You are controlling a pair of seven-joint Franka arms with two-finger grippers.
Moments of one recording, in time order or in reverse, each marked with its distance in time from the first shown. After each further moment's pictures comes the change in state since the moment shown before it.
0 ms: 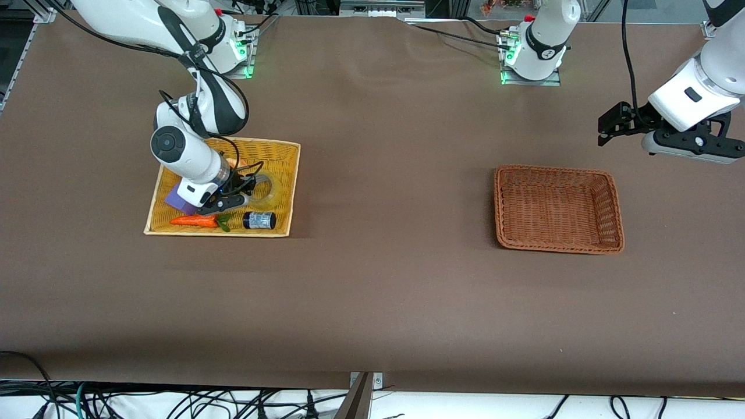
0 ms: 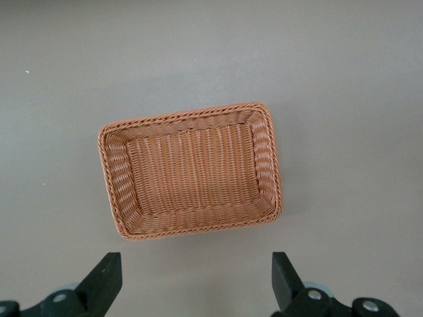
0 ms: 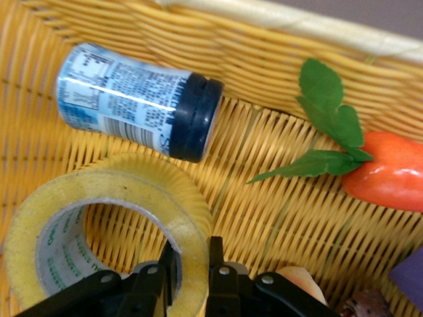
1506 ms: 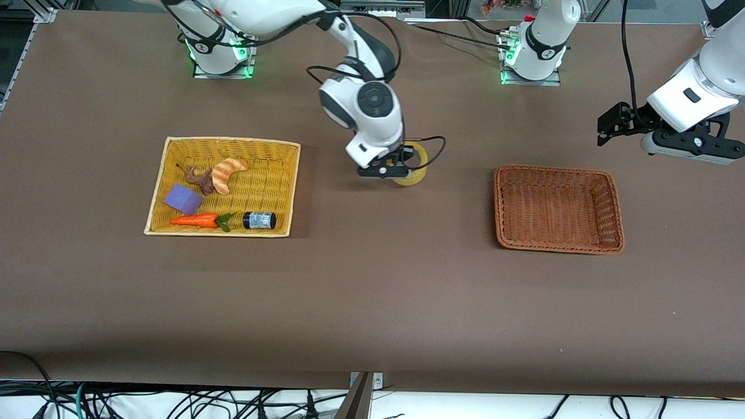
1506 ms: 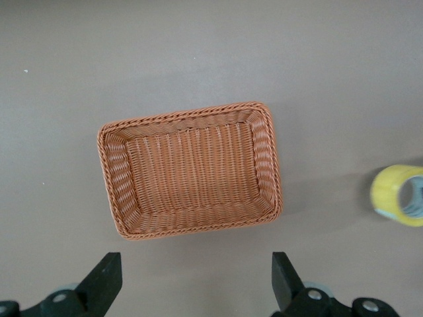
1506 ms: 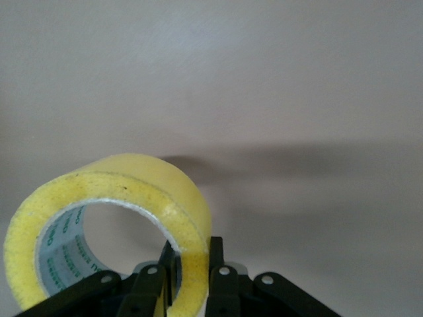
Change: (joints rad) left arm 0.000 0.002 -0.001 0.002 0.000 -0.003 0.000; right arm 0.661 0.417 0.051 0.780 -0.085 -0.298 1.026
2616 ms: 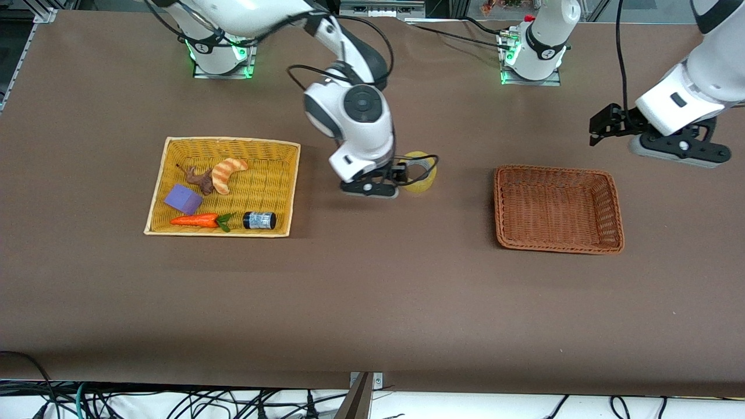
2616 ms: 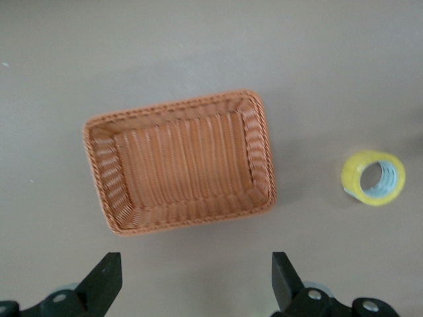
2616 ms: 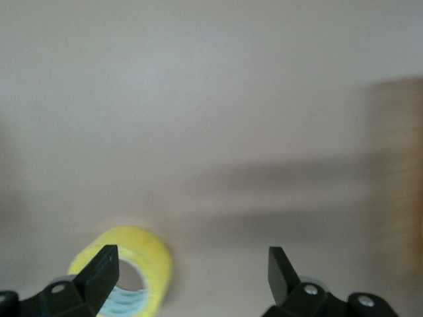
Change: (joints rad) left arm -0.020 0.027 -0.019 -0.001 -0.002 -0.036 0.006; right arm -0.154 -0.137 -0.026 0.050 -0.033 -0.158 -0.124
